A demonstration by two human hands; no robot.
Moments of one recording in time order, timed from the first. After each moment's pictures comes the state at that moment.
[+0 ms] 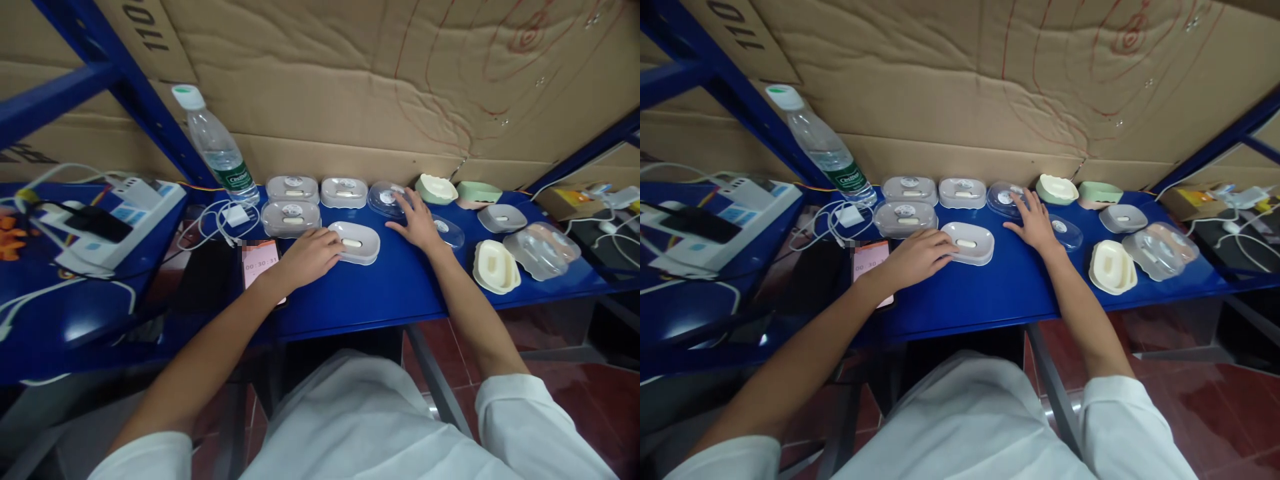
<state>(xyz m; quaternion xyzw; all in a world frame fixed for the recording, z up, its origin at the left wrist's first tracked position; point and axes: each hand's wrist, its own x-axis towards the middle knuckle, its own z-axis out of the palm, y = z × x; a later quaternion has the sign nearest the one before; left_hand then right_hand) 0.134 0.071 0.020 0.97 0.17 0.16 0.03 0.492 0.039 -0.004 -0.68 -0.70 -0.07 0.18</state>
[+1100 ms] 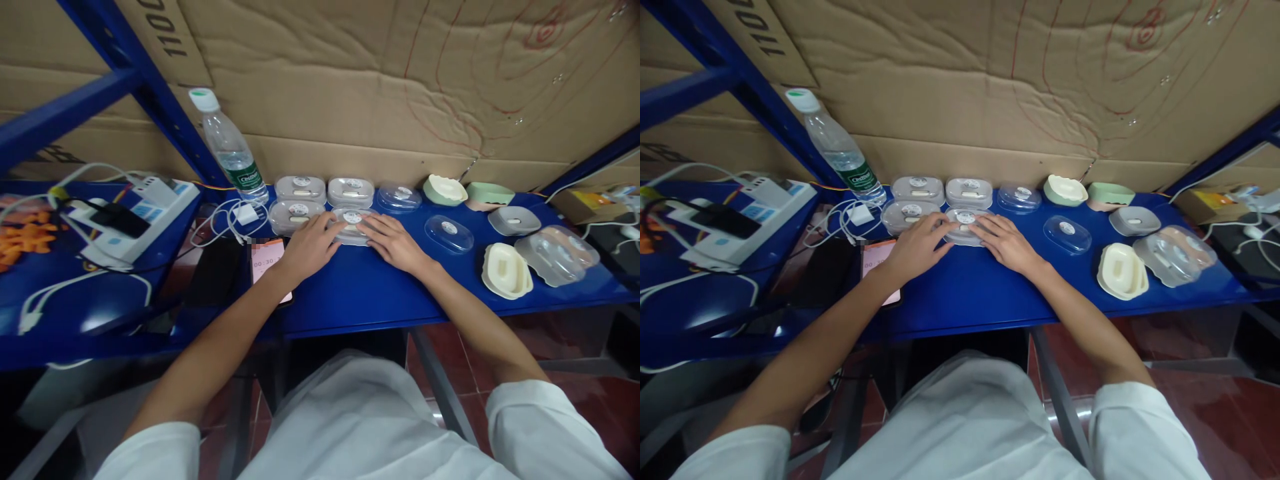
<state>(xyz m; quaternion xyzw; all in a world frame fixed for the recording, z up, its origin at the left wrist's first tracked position) 0.137 0.072 0.023 0.93 0.32 0.20 0.01 0.410 0.015 0.000 -0.48 -0.86 -0.04 0.19</state>
